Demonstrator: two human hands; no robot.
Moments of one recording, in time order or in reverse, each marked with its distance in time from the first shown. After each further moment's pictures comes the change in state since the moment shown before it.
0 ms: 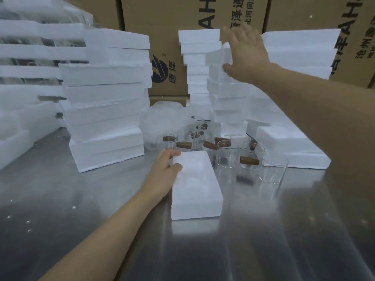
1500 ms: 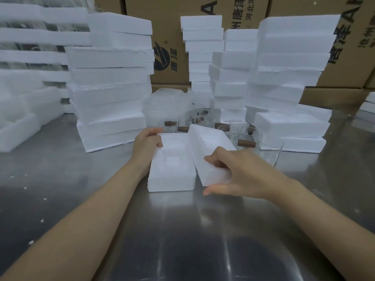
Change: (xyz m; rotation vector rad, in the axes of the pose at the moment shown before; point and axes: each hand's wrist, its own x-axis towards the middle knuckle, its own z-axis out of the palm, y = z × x) left_hand 0.011 0.002 -0.030 -0.390 0.240 -0.227; right_hand -0.253 -0.073 -0.015 0.569 -0.372 -0.315
